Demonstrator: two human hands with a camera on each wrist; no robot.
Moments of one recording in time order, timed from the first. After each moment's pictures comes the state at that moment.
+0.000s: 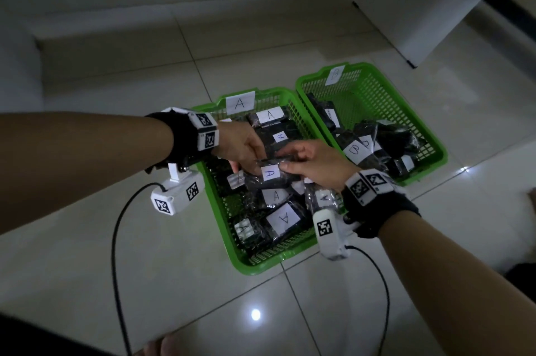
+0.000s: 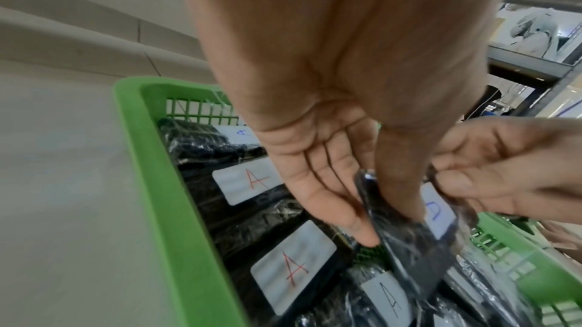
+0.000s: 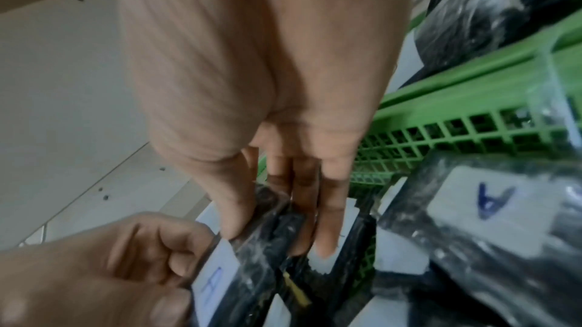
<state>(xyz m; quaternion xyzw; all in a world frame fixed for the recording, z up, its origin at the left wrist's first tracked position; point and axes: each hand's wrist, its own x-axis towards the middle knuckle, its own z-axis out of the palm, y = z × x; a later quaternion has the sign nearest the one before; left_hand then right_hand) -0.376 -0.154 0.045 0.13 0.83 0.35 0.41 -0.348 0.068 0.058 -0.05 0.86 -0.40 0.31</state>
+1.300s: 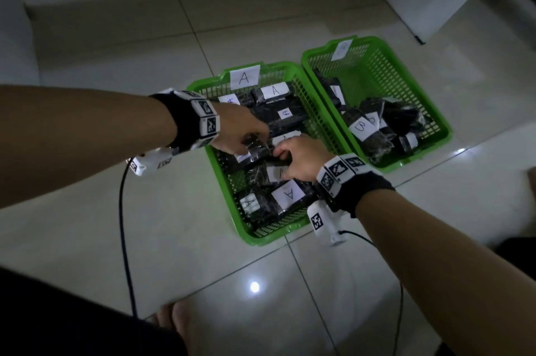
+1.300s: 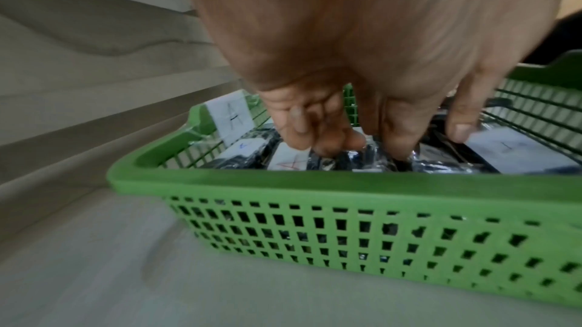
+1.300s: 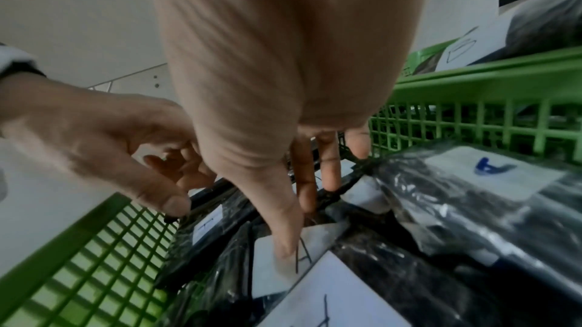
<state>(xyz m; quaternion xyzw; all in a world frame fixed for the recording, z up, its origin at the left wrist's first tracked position) -0.357 -0.160 0.046 0.33 0.91 -0.01 0.24 -0.337 0.038 0.019 -0.17 0.94 -0.07 0.29</state>
